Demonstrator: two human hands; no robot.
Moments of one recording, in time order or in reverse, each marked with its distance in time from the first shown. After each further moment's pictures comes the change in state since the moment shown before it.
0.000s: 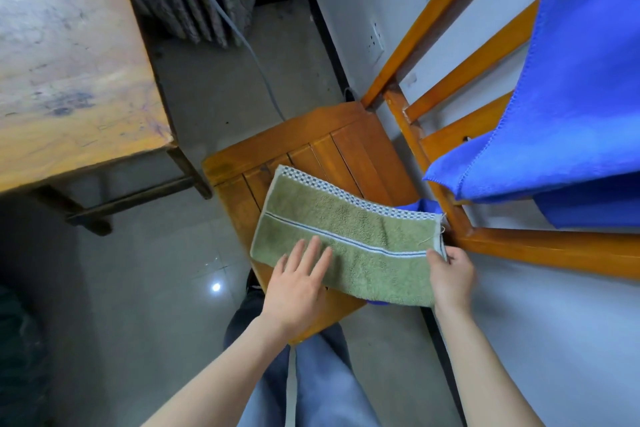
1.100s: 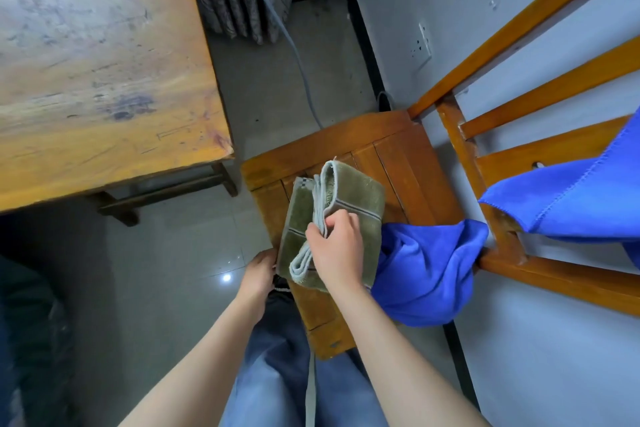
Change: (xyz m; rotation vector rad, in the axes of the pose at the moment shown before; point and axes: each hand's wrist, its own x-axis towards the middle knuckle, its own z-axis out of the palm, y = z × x) left_hand 0.010 -0.094 -0.015 -1.435 0.151 -0.951; right_hand -0.117 -0.102 0.140 -0.202 -0.455 -0.452
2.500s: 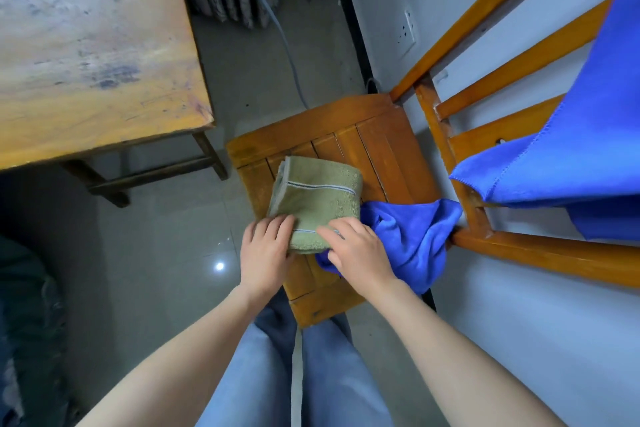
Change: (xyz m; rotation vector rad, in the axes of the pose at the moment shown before) left_hand -0.008 -0.032 0.017 1.169 0.329 1.180; right_hand -0.009 0.092 -0.041 -0.647 0.039 -0.884
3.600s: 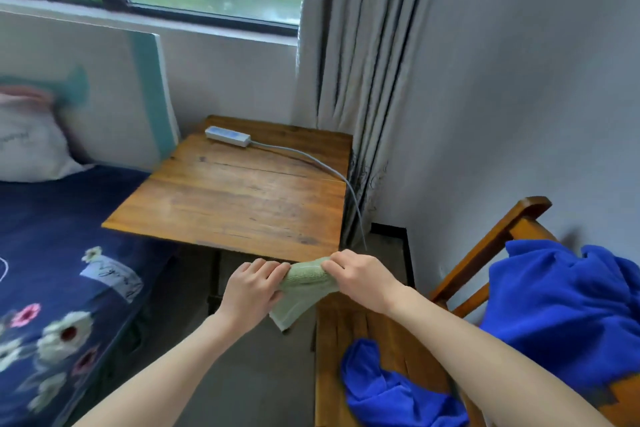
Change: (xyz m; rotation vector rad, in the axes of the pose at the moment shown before) left_hand -0.140 -0.007 -0.316 0.300 0.689 0.048; right_hand 0.062 -0.163 -0.272 -0.302 0.325 -0.987
